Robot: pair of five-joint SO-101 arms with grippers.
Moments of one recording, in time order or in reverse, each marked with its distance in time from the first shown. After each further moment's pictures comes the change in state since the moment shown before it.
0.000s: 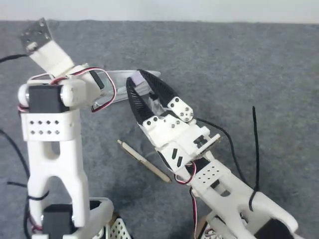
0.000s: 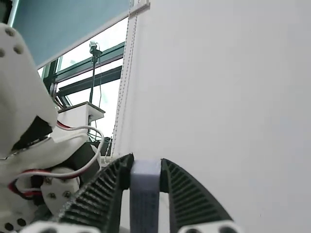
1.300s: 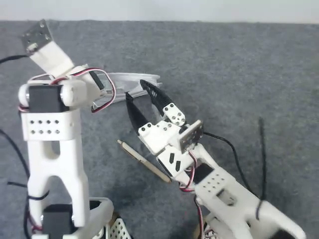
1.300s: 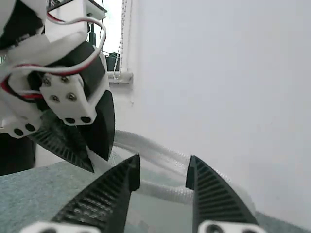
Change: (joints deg) left arm -0.2 0.0 0.8 0.0 0.0; right arm -1.4 -10.2 5.0 28.9 -2.4
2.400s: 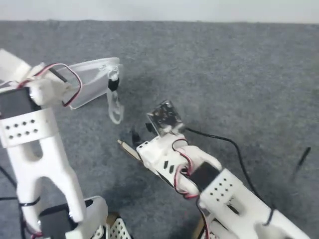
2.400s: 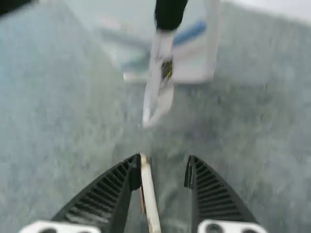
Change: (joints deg) left arm -15.6 -0.2 2.5 -6.5 4.2; right arm -5.6 -6.3 -14.3 68.6 -6.9
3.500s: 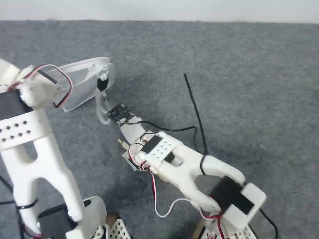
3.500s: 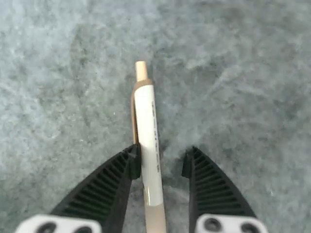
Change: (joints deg) left arm -4.0 0.0 0.0 0.0 0.0; right arm -2.7 53.2 -25.6 4.2 4.2
